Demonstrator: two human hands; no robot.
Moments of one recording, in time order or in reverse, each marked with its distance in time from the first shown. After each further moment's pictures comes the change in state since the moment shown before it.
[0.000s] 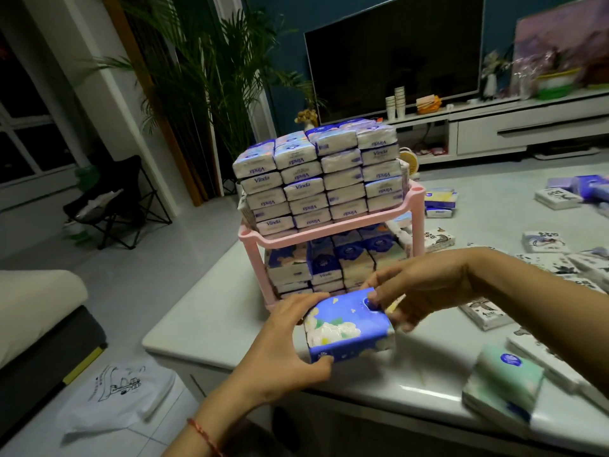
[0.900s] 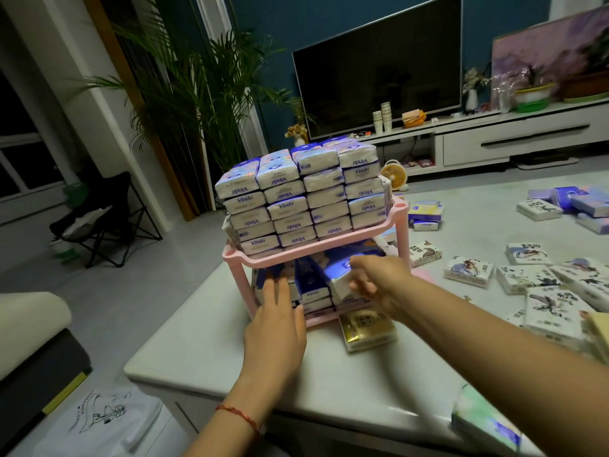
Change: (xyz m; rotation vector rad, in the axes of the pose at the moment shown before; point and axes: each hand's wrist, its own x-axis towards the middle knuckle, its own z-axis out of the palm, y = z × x) left_hand 0.044 0.003 0.019 0.645 0.187 -0.318; right_hand 0.047 -0.010 0.016 0.688 0.865 -0.195
